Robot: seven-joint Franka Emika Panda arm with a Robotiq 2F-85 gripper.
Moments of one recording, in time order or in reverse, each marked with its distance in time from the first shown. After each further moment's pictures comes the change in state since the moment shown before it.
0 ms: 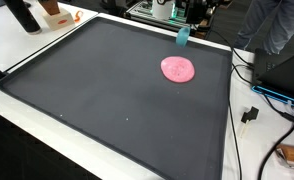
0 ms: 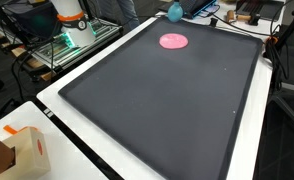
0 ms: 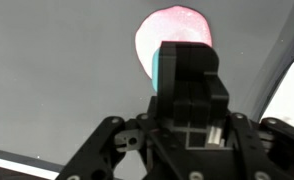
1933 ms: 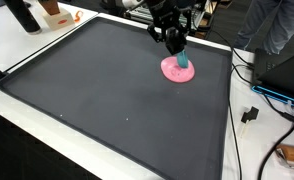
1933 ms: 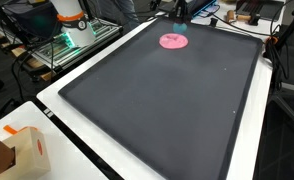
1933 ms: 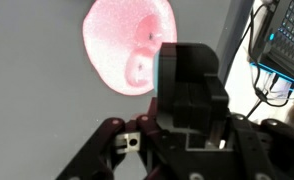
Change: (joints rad) arm -0.145 0.208 -0.133 -0.011 0.813 0.106 -0.850
